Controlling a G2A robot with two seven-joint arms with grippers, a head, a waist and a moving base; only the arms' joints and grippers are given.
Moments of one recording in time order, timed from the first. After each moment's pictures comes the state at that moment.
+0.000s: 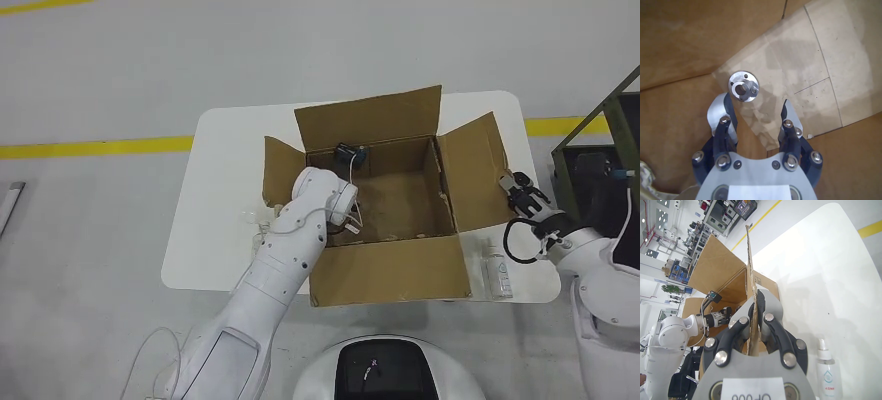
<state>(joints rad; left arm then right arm) 0.41 -1.62 -0.85 -0.89 1.27 0.01 -1.15 -1.41 -1.40 1.79 -2.04 -0.57 0.15 0.65</state>
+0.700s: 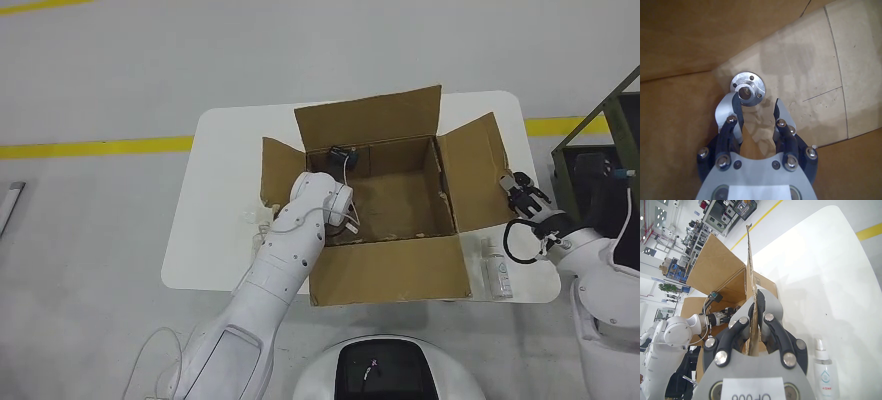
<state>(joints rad) 0.40 -1.64 -0.87 -0.79 1.26 0.05 -1.07 -1.42 -1.37 1.78 -2.04 -0.57 0.16 0.63</state>
